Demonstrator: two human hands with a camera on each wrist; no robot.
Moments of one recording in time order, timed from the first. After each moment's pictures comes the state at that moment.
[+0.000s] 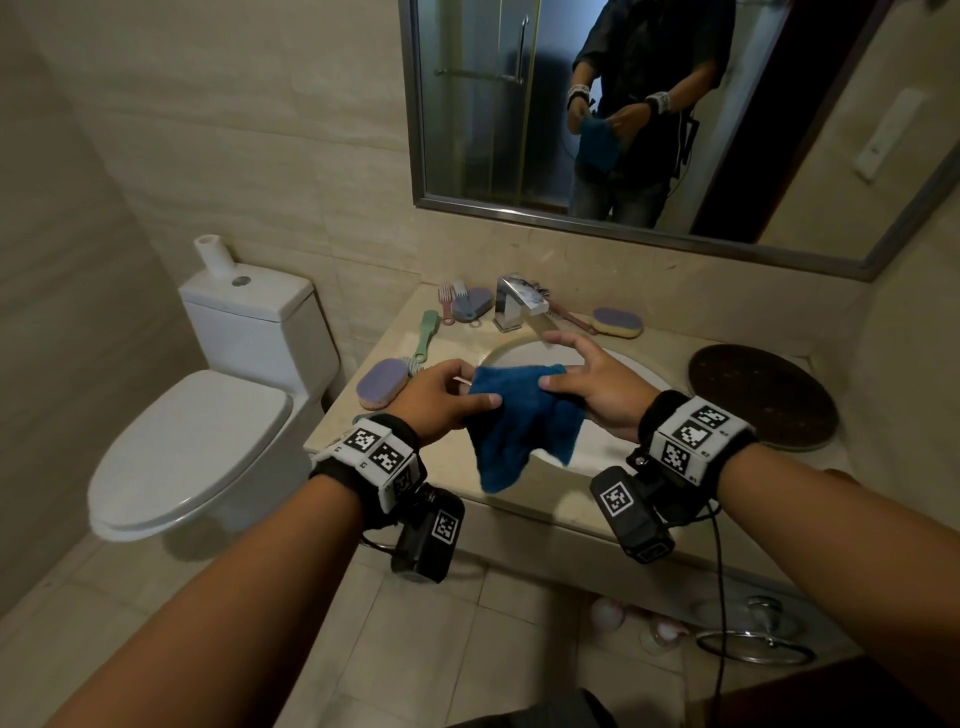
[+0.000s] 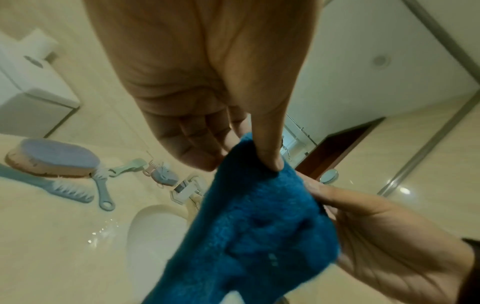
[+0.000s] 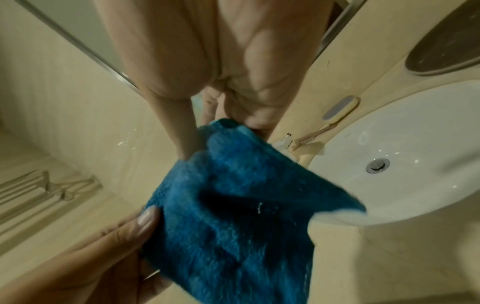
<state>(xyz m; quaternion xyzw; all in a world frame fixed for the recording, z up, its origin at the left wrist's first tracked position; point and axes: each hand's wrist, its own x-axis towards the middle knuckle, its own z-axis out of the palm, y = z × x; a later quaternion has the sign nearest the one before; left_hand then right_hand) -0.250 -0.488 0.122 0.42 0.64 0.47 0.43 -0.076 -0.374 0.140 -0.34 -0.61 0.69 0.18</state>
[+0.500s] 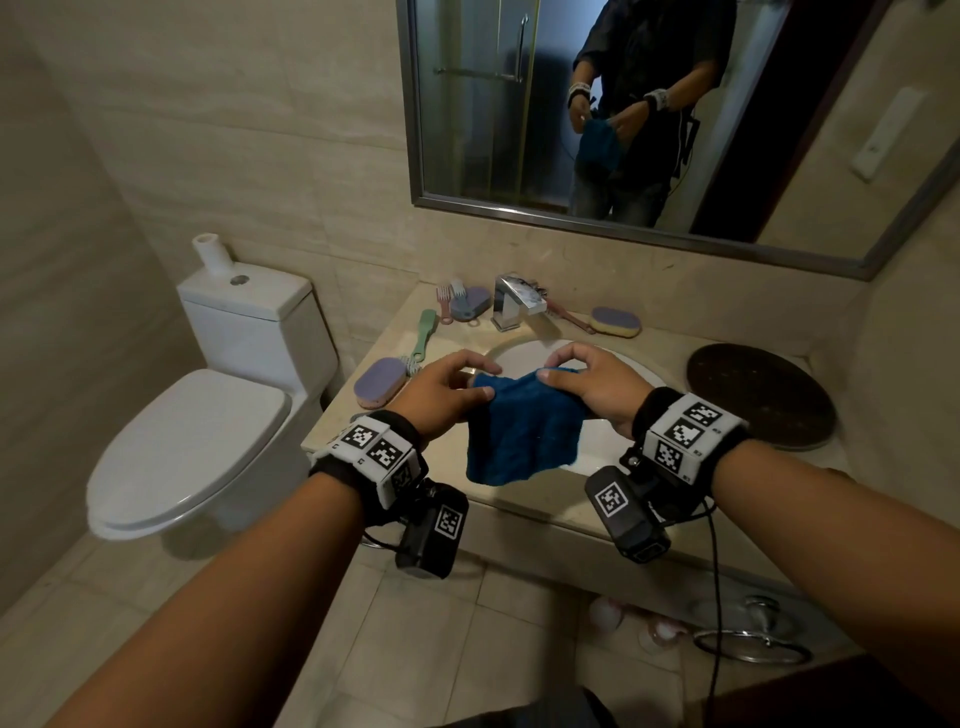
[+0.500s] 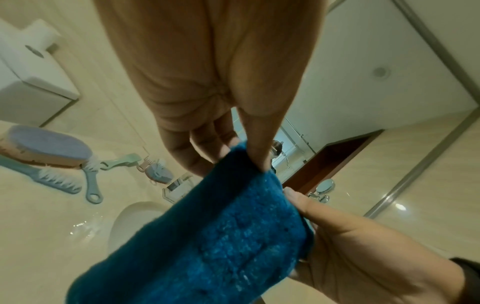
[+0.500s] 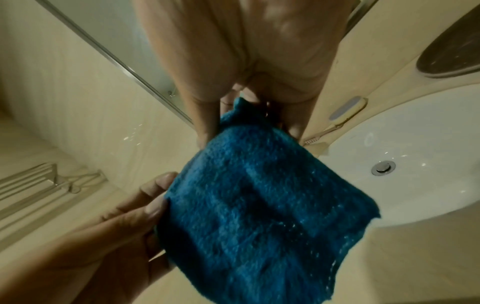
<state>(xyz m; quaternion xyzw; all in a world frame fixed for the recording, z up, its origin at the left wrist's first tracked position) -0.243 -0.488 0.129 0.43 0.62 0.48 0.45 -0.076 -0.370 0.138 -0.41 -0.68 0.58 0.18</state>
